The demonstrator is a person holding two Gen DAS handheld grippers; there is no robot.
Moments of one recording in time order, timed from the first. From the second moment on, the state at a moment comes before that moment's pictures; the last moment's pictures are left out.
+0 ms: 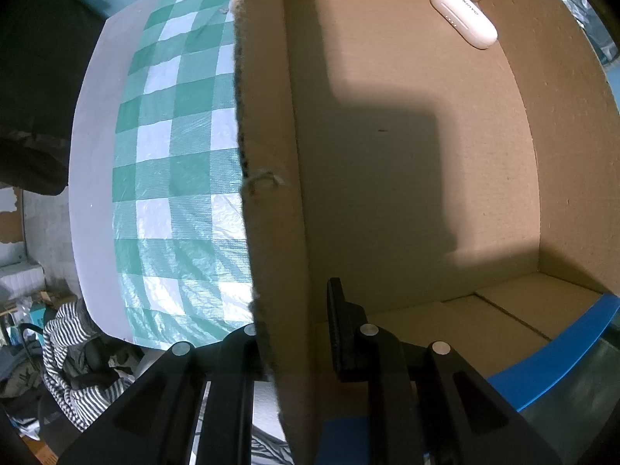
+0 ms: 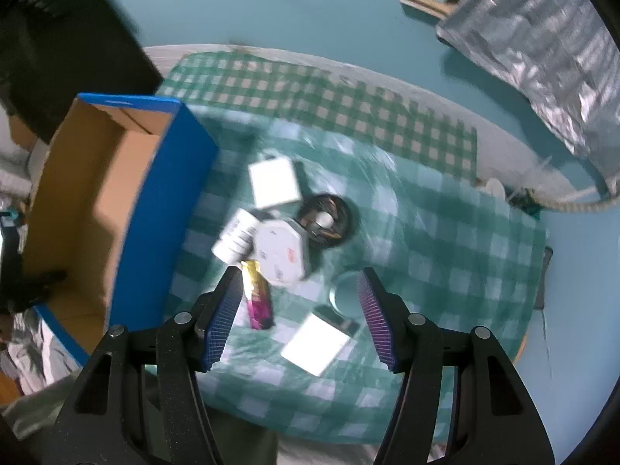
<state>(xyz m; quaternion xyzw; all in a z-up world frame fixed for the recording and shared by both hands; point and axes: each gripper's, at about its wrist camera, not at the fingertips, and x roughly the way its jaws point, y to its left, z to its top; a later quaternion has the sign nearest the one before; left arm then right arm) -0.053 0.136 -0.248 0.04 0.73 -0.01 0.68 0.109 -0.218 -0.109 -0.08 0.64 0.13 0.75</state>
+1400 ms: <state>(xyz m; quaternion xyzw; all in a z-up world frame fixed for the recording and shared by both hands) -0.052 0.118 -0.244 0.04 0.74 0.00 0.67 0.110 -0.259 -0.207 -0.07 0.66 0.12 0.74</state>
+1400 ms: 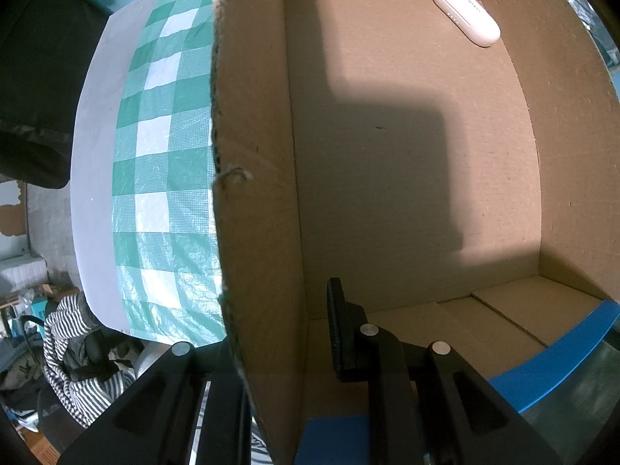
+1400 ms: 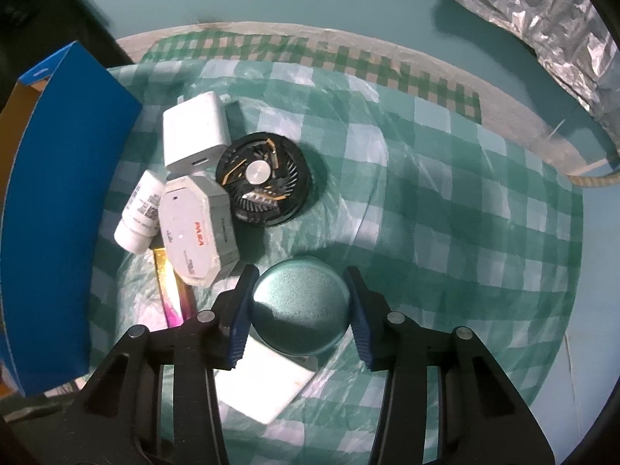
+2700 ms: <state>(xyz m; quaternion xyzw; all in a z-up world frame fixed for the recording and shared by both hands) -0.054 0.124 -0.239 0.04 0.73 -0.01 0.68 0.132 -0.140 -0.100 -0.10 0.63 0.22 0.73</state>
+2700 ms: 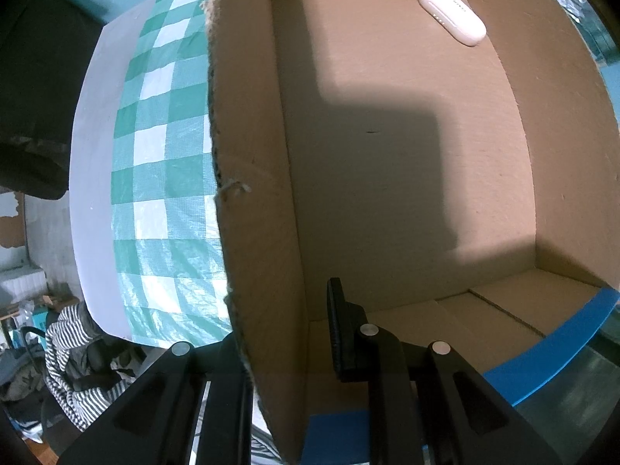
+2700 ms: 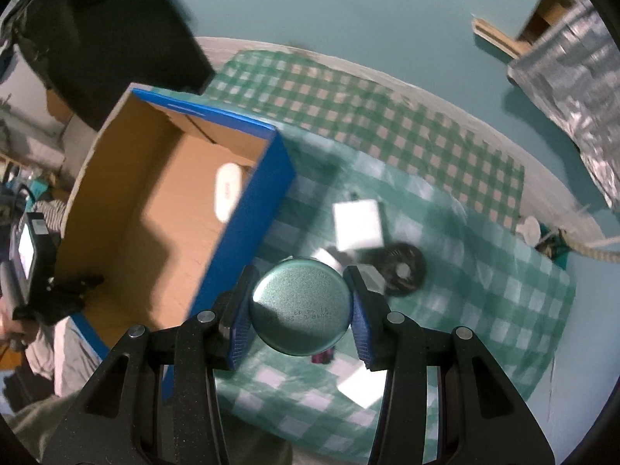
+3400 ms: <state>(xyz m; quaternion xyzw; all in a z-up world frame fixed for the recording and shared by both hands) -0.053 0.122 -0.244 0.05 0.73 -0.02 0.68 0.163 -0.046 -0.107 -0.15 0.61 0.28 0.72</state>
